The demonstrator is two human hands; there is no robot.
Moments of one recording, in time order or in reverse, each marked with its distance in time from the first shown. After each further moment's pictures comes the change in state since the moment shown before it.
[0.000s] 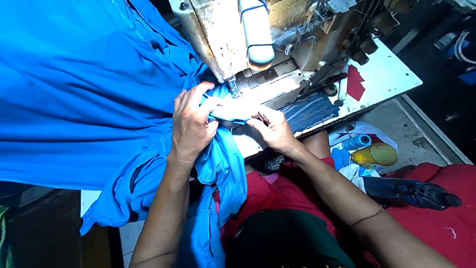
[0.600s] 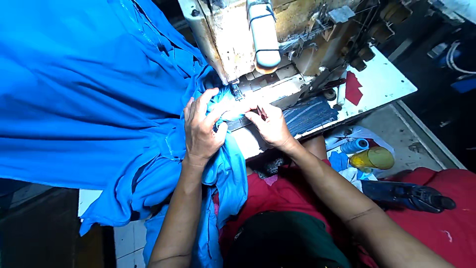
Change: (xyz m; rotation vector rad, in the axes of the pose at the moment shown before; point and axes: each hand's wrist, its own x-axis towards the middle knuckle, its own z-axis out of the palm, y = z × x) left_hand -0.023 0.011 0.024 -0.112 0.161 -0.054; right_hand 0.019 0.011 0.015 0.076 0.114 -0.075
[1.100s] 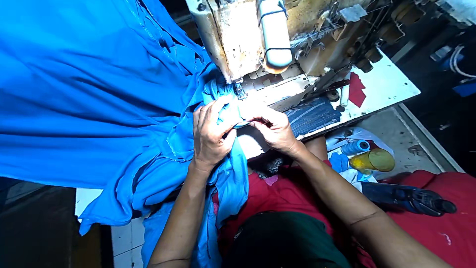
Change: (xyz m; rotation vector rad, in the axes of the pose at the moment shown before) left_hand -0.011 0.006 0.011 -0.059 0.041 0.081; right_hand -0.007 0.009 -0.008 0.027 -0.118 -0.180
